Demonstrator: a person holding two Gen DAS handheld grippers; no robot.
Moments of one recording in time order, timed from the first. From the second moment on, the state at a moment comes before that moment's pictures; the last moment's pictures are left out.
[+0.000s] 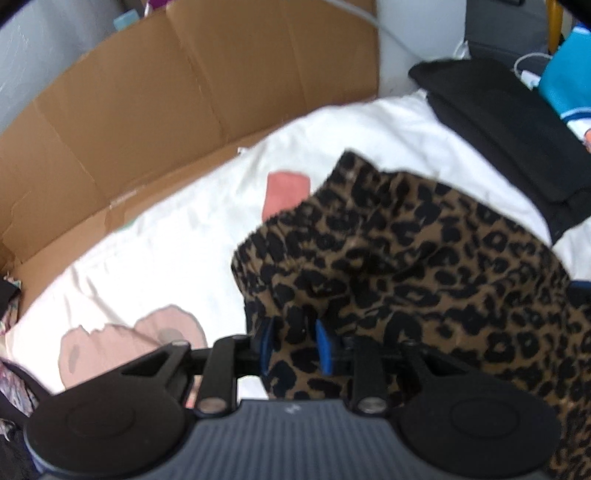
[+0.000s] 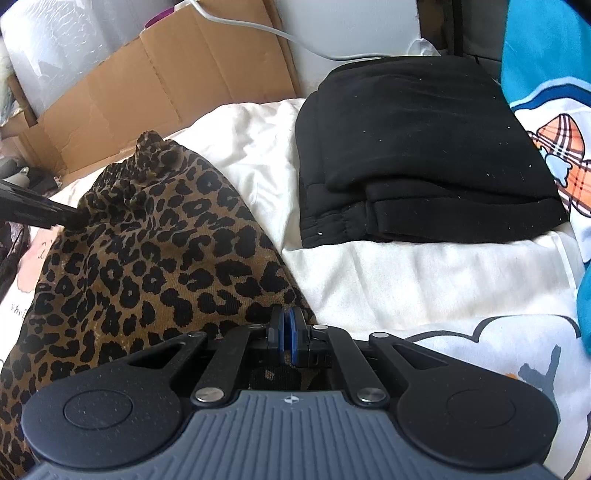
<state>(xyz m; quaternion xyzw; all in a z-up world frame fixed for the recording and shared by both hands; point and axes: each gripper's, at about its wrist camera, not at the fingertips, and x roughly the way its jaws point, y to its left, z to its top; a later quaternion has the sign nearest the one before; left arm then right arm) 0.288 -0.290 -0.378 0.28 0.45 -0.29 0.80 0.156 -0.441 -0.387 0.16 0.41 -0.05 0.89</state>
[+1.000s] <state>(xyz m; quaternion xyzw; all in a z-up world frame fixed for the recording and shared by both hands) 0.191 -0.235 -0.388 0.27 0.46 -0.44 0.72 0.118 -0.448 -0.376 0.14 0.45 -0.08 0.88</state>
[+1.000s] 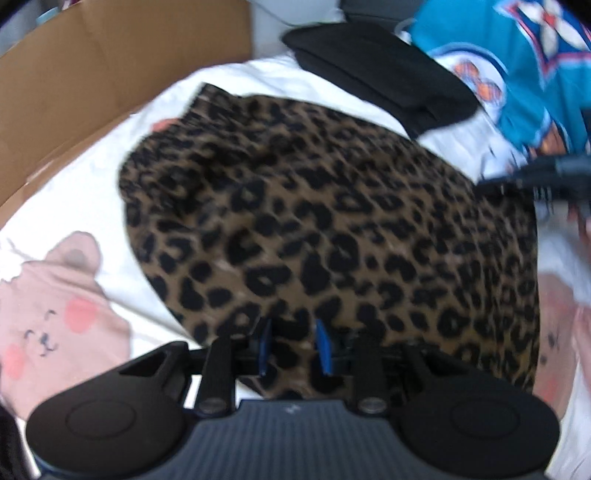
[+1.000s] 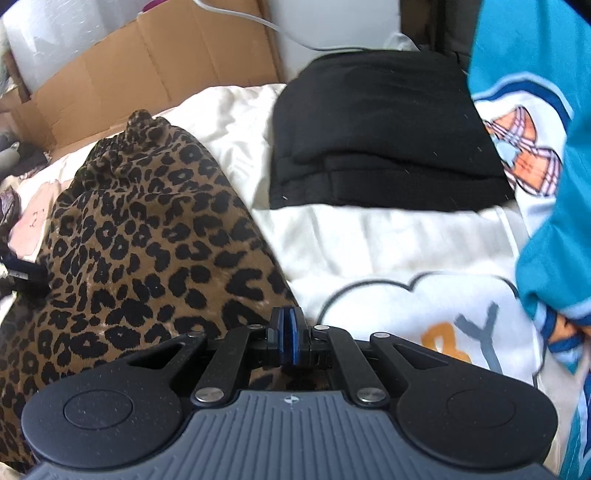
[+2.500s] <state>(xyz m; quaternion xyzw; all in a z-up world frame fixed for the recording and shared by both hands) 0.124 -0.077 -0.363 0.17 0.53 -0.43 0.72 0.086 -0.357 -0.346 0.22 0.47 0.01 0.85</state>
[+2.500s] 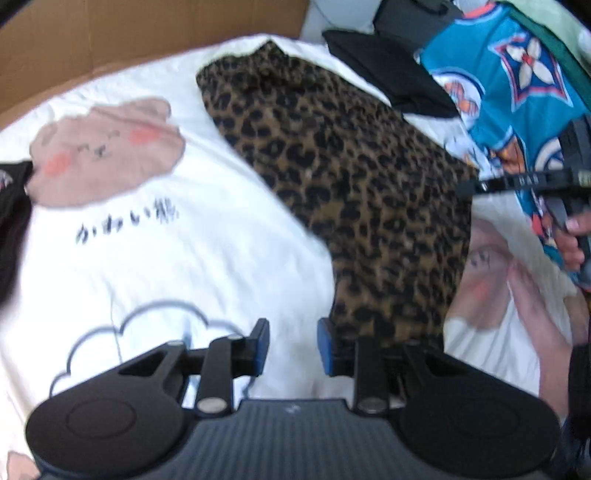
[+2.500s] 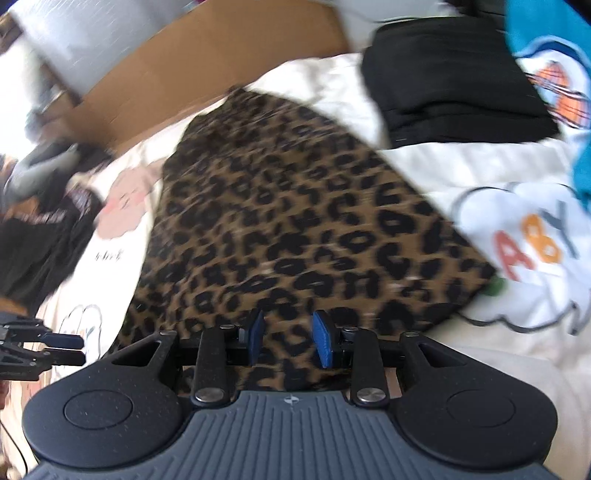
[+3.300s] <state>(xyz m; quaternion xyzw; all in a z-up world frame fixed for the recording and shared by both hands) 0.103 -0.072 -0.397 0.19 0.47 -0.50 0.70 0.101 -0.311 -0.353 0.18 0.51 0.07 0.84</state>
